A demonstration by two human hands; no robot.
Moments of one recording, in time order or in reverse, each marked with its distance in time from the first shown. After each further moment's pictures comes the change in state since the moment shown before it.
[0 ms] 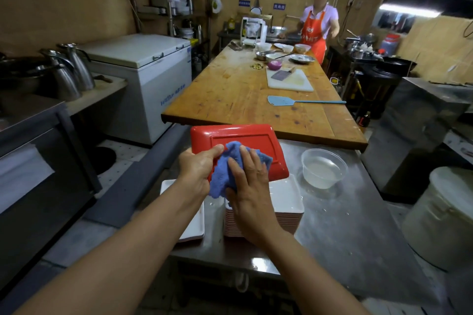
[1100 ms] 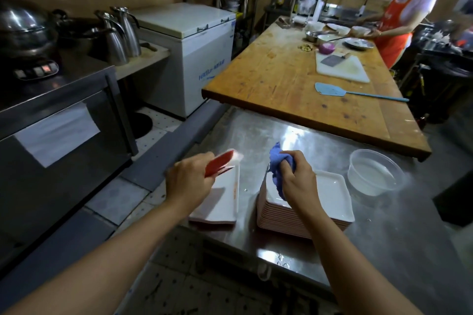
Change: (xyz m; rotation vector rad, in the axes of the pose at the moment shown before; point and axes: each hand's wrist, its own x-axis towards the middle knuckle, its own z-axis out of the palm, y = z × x) left_hand 0.042 -0.045 -0.129 1.194 0.096 0.891; right_hand 0.035 0.023 0.033 0.535 -0.053 0.617
